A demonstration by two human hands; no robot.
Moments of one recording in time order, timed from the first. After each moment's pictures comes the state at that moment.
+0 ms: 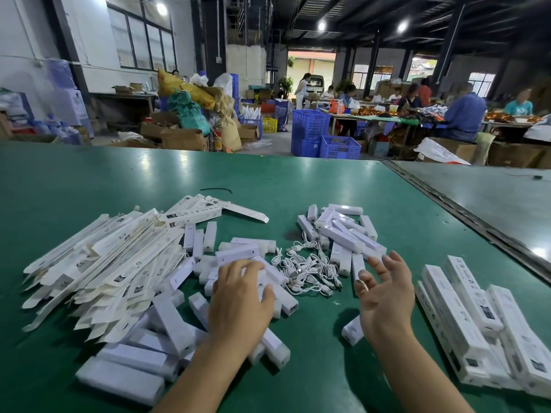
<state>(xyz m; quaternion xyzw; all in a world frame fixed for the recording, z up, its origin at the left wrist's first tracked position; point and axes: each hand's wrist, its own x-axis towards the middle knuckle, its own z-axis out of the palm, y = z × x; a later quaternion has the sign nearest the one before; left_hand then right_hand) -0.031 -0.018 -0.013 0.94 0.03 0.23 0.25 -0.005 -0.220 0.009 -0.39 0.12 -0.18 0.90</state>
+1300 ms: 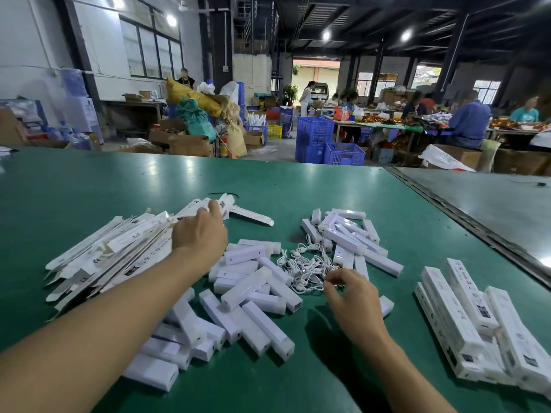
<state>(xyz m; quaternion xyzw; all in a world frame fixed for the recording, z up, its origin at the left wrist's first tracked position) 0.030 0.059 0.068 0.97 0.12 0.19 -0.02 -0.012 -0.206 -0.014 -0.90 -0.07 -0.21 0.37</state>
